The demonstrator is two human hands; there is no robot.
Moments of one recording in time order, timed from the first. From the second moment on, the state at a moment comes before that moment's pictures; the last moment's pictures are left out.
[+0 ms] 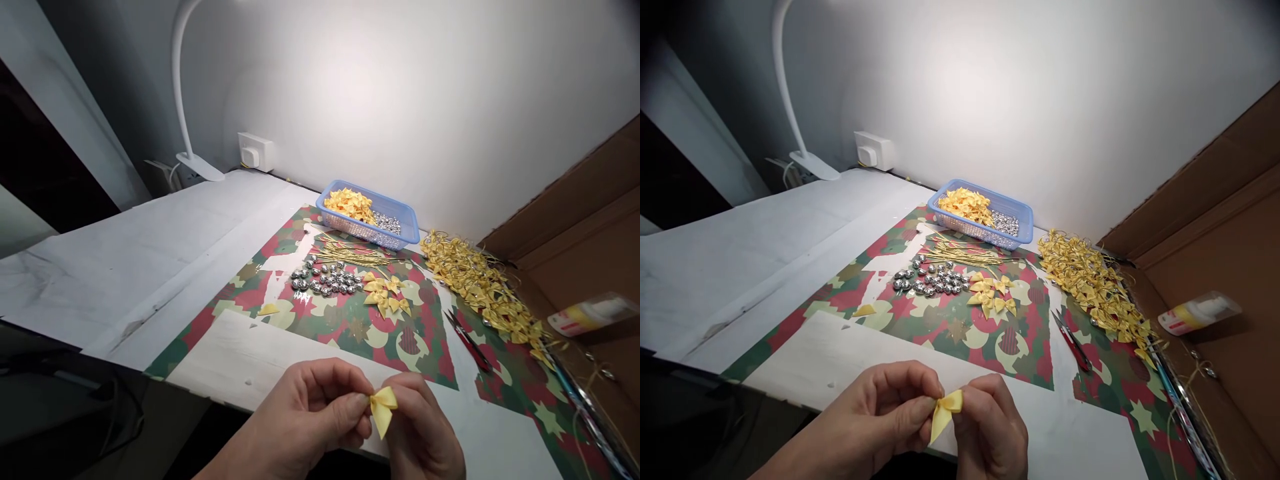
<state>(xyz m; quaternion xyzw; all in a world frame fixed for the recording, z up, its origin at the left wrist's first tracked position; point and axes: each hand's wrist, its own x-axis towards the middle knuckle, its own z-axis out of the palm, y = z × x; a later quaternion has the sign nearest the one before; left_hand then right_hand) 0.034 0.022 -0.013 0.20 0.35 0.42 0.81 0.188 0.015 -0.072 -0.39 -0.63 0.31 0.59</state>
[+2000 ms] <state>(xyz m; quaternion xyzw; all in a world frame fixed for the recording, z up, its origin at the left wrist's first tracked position) 0.035 0.014 -0.005 0.44 0.48 0.42 0.64 0.188 0.010 -0.077 -0.41 -0.62 0.33 0.59</state>
